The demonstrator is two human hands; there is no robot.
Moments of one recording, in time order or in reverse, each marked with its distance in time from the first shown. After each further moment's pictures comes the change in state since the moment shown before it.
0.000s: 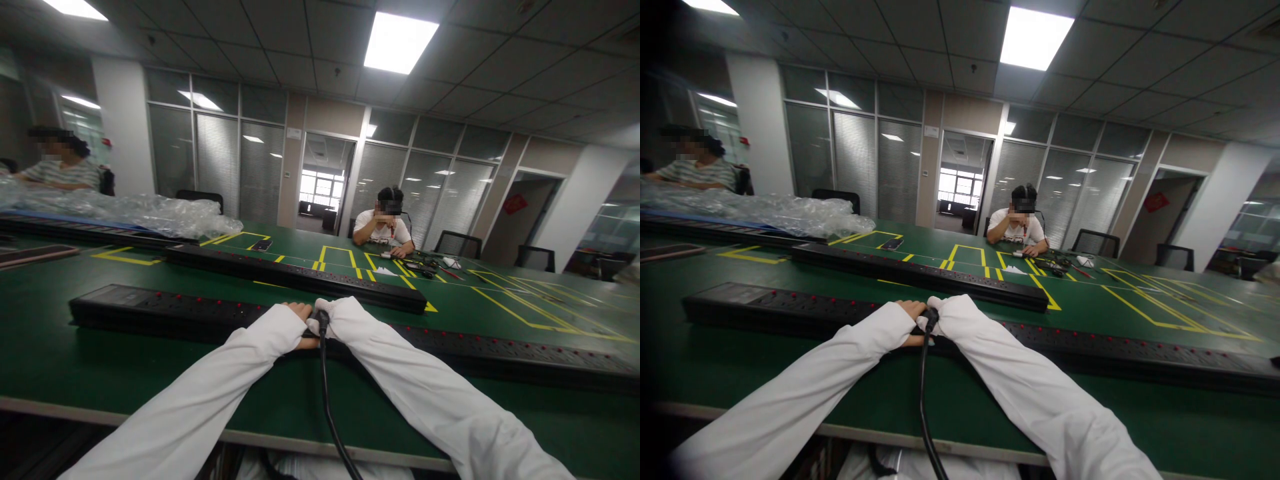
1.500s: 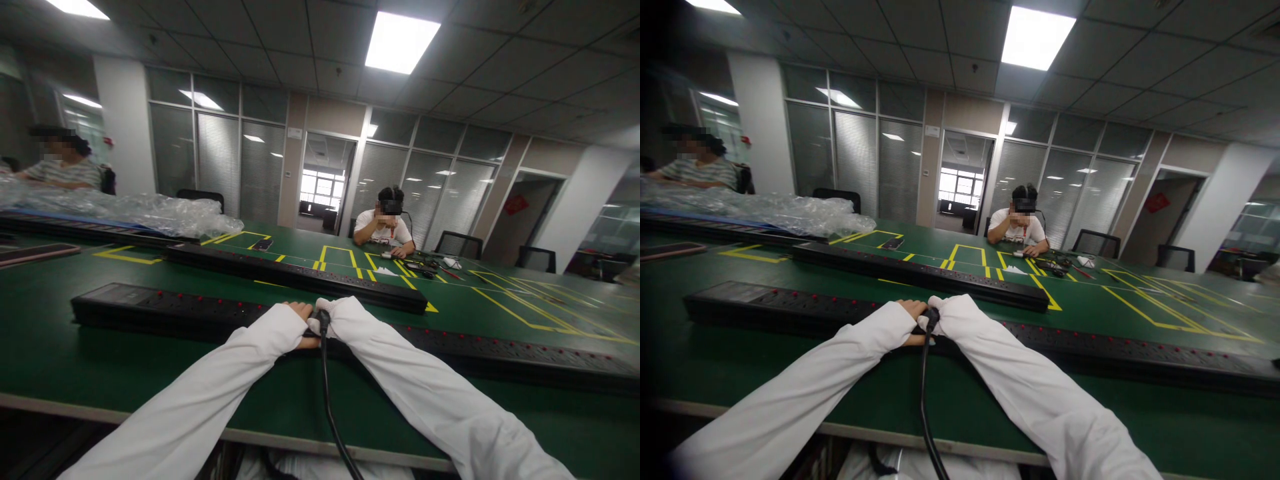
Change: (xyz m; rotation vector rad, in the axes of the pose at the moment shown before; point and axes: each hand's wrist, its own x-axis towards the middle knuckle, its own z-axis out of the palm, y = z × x) left_hand -0.002 0.000 -0.001 -0.001 0.008 0.016; right_hand -0.001 0.000 -0.003 -0.051 -0.005 0.018
